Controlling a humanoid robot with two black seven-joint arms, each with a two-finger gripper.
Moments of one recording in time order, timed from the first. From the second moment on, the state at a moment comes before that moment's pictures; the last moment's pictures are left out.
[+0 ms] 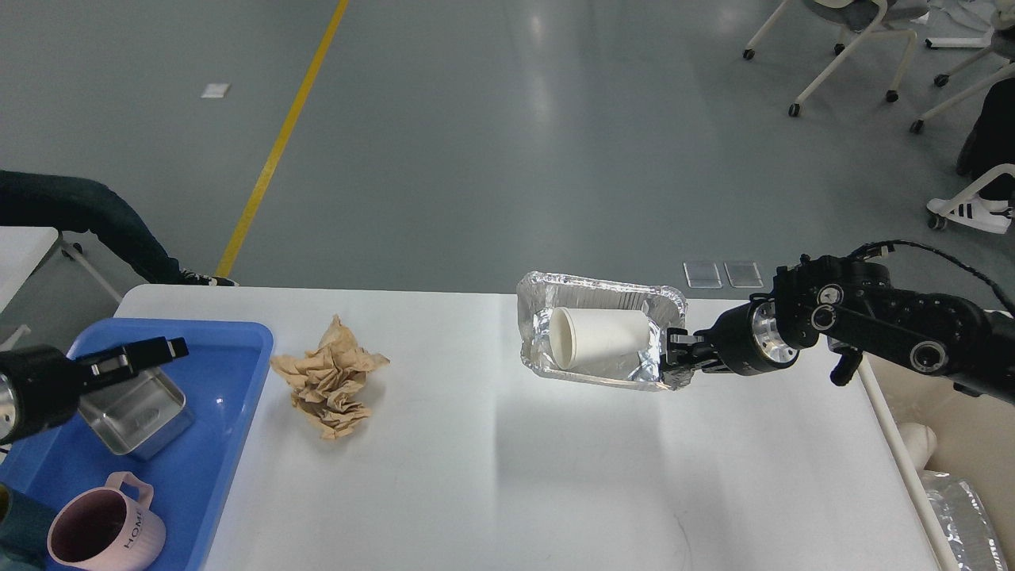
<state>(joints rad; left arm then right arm) -0.79 1.08 -0.08 -1.39 0.98 -0.11 -0.04 1.09 -0.53 -0.03 1.09 -0.79 0.54 -0.10</state>
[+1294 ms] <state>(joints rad) -0.75 0.46 -0.08 -0.88 0.98 -0.11 -0.08 1.05 -0.55 0.00 1.09 -0.79 0.54 -0.10</state>
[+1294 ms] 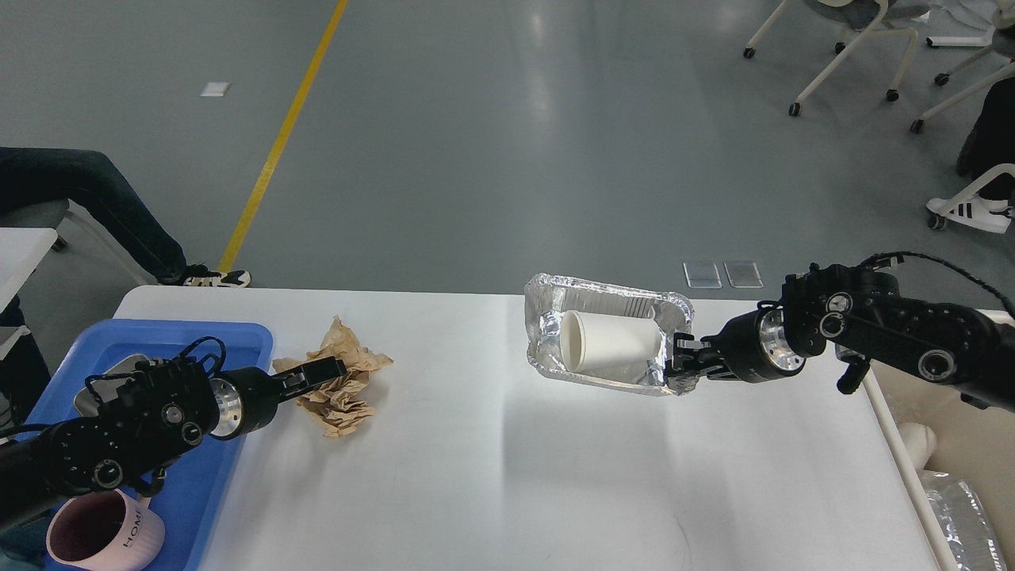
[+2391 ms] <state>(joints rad) -0.77 0.57 -0.06 -1.01 0.99 -0.14 -0.15 1.03 -0.57 0.02 1.10 -0.79 0.54 -0.10</state>
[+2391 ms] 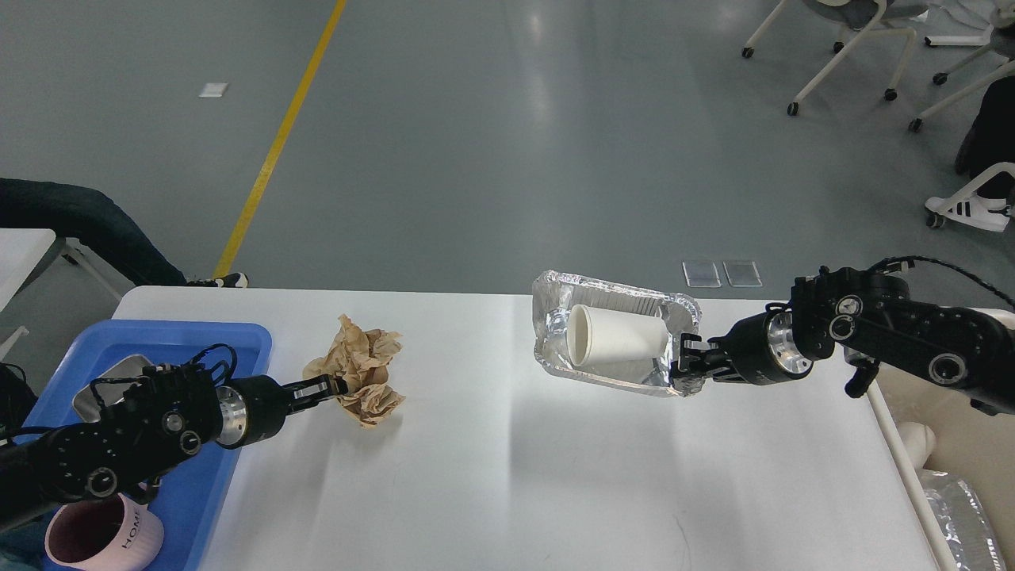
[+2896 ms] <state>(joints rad) -0.86 1.11 -0.36 -1.43 0.98 -0.34 -0.18 1.02 -0.55 0.03 1.12 -0.79 0.54 -0.10</state>
